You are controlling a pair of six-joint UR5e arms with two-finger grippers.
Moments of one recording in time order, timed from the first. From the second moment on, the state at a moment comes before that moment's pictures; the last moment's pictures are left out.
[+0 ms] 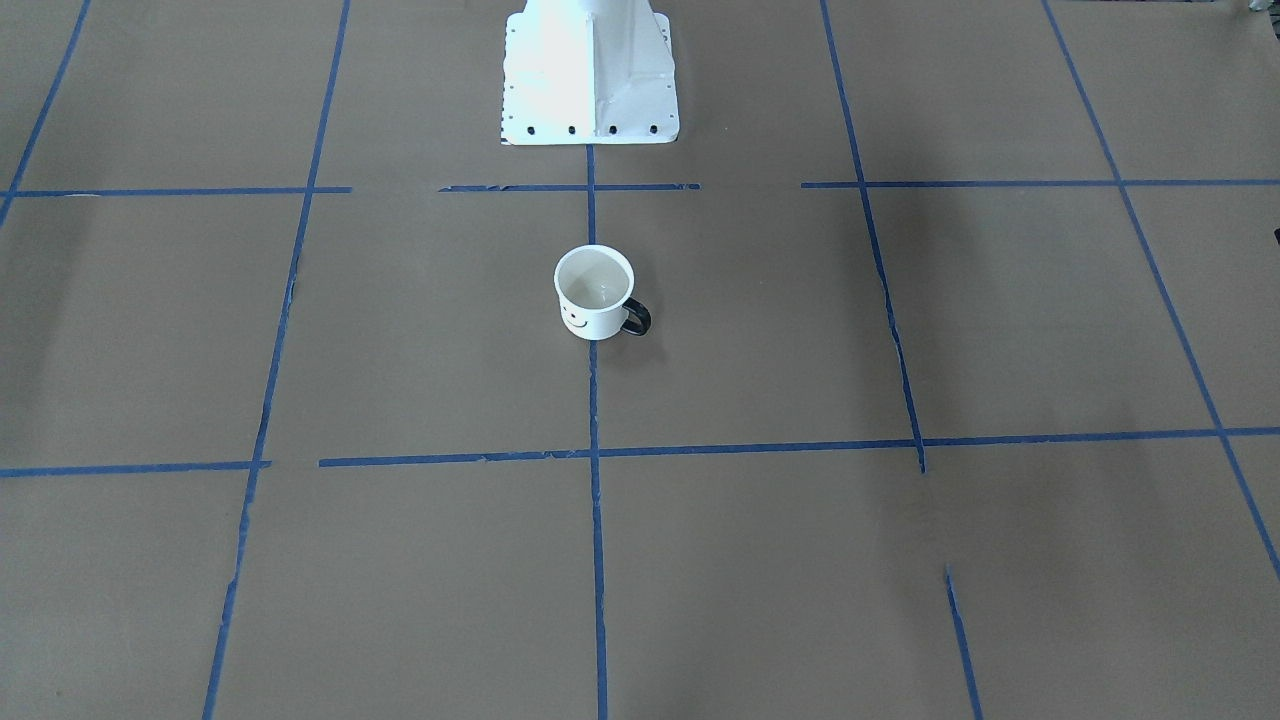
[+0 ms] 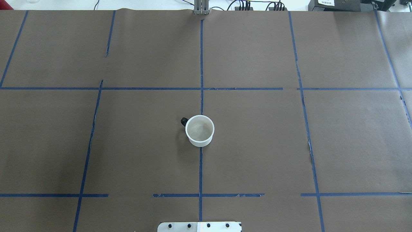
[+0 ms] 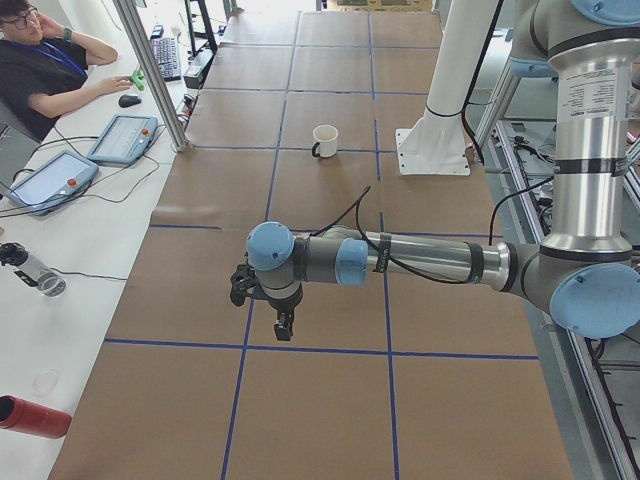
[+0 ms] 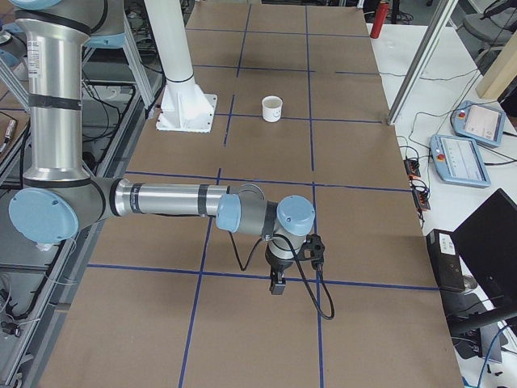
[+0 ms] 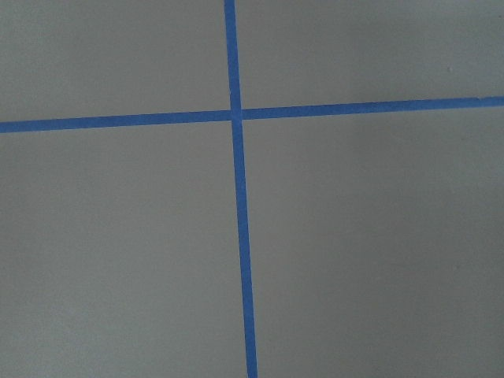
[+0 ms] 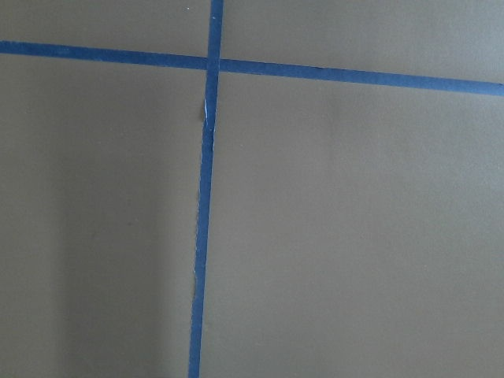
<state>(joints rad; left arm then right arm) -1.52 -1.51 -1.71 -1.52 -2.41 0.01 1.57 -1.63 1.65 -1.72 2.28 -0.15</state>
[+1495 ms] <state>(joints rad) -1.53 -1.50 -1.70 -1.52 -2.36 0.01 1.57 -1.63 1.65 -1.72 2.28 -0.15</state>
